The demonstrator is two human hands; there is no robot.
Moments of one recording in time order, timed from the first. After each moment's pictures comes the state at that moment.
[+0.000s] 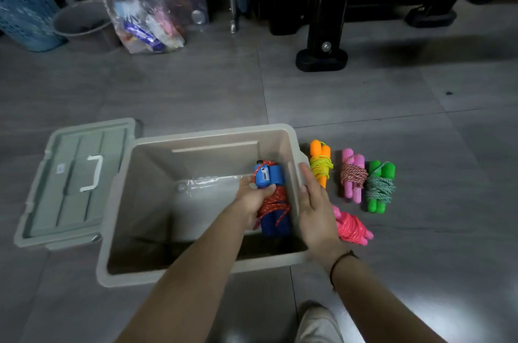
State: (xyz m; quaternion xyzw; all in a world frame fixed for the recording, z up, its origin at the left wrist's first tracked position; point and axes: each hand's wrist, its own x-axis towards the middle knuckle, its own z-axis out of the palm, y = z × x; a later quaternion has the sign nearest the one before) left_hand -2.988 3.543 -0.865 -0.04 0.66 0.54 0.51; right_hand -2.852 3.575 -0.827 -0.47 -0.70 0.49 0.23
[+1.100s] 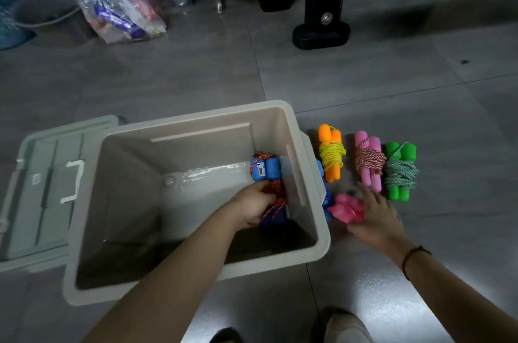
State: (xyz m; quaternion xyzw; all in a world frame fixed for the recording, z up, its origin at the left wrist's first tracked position) left_hand -3.019 3.536 -0.878 0.21 0.73 0.26 0.60; right_hand -2.782 3.634 -0.905 -0.57 -0.76 0.31 -0.08
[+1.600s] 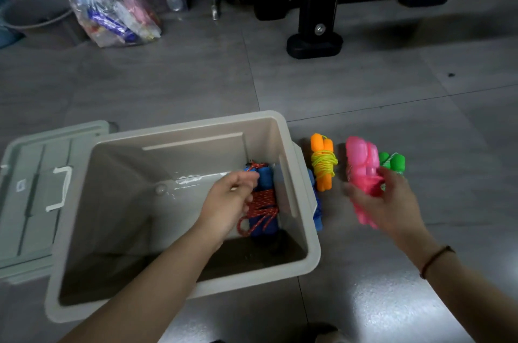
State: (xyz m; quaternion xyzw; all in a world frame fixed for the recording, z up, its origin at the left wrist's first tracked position) left_hand -3.024 3.518 -0.837 0.20 0.74 0.48 0.44; right_hand -2.794 3.659 -0.844 -0.58 -0.73 0.32 0.19
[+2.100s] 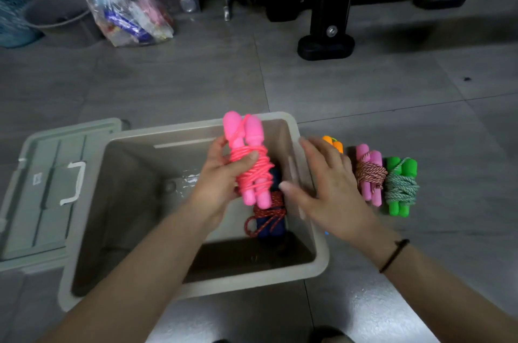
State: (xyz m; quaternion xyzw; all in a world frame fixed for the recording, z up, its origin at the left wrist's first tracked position) left_hand -3.042 3.525 -0.788 0.14 0.61 0.62 0.47; right_hand -2.878 3.617 -0.805 -0.37 -0.88 0.27 0.13
